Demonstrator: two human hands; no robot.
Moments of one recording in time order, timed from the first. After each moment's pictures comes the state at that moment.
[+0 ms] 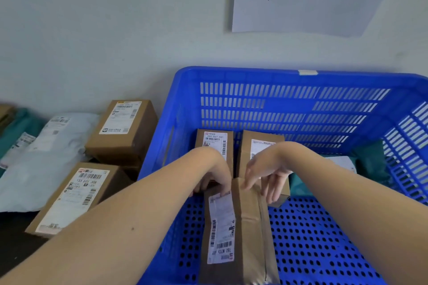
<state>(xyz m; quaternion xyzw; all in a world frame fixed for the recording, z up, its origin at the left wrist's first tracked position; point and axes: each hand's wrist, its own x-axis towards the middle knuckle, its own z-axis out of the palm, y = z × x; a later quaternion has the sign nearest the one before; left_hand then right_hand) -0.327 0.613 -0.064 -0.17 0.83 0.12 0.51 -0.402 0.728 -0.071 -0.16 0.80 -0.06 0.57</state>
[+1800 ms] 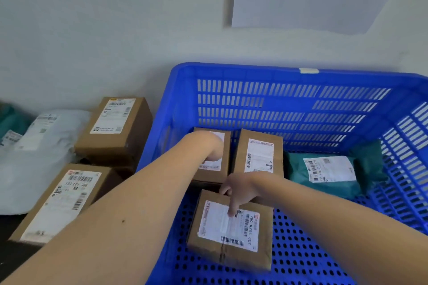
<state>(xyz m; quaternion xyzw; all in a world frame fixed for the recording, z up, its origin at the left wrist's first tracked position) -0.347 0.594 -0.046 -0.14 0.93 -0.01 0.34 -0.365 0.700 -0.109 -0.38 0.80 0.06 0.45</state>
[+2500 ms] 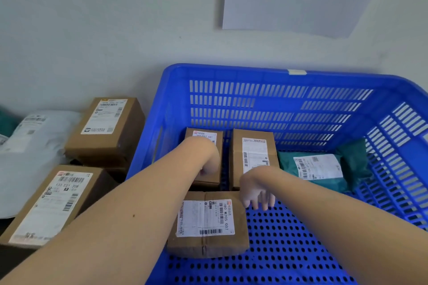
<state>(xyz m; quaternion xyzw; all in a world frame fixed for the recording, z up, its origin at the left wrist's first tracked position) -0.340 0.611 -0.049 -0.05 0.89 -0.06 0.44 -0.372 0.721 -0.093 -0.20 0.82 0.15 0.52</state>
